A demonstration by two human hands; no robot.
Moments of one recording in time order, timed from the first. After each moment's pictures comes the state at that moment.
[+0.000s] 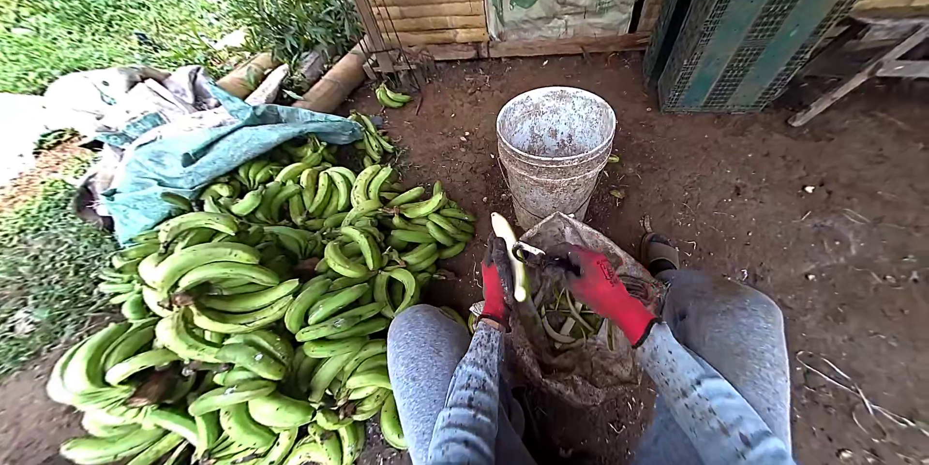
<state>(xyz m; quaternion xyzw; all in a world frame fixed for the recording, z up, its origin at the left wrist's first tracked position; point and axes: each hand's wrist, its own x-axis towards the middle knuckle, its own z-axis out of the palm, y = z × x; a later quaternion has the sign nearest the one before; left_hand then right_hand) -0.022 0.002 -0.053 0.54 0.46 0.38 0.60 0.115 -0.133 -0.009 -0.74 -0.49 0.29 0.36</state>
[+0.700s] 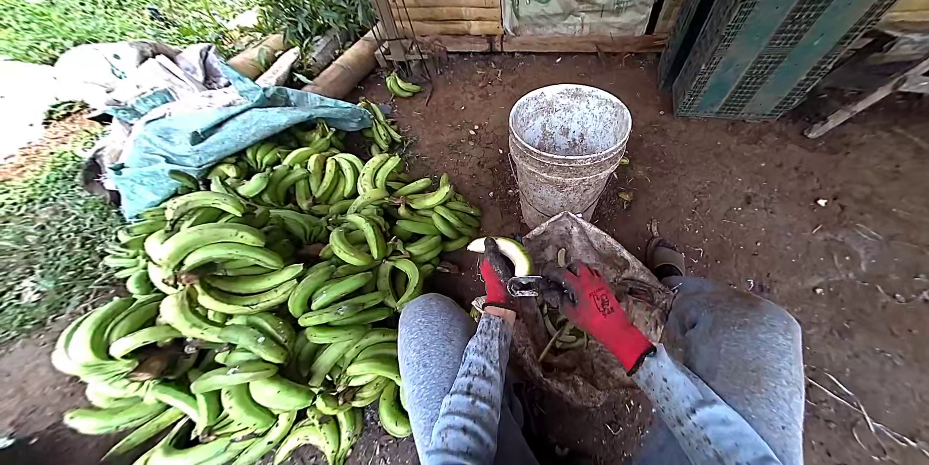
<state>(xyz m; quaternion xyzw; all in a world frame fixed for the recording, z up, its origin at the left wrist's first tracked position) -0.015 0.007 -0.049 0.39 0.50 0.43 0.64 0.082 -0.140 -0.010 -0.78 -0.54 0.23 0.23</state>
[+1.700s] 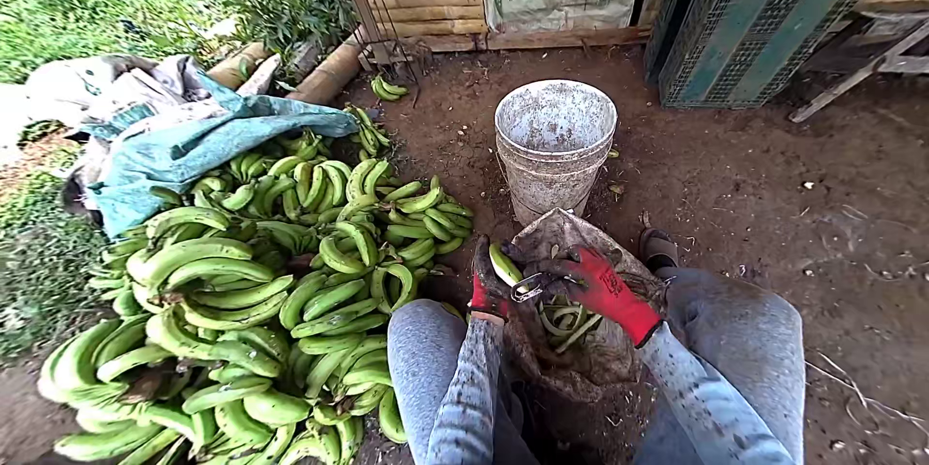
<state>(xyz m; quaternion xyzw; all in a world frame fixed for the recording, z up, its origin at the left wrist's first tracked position) -0.023 0.010 -0.037 0.16 0.30 0.36 0.87 0.119 -0.146 -0.018 -0.68 -0.62 0.19 0.33</state>
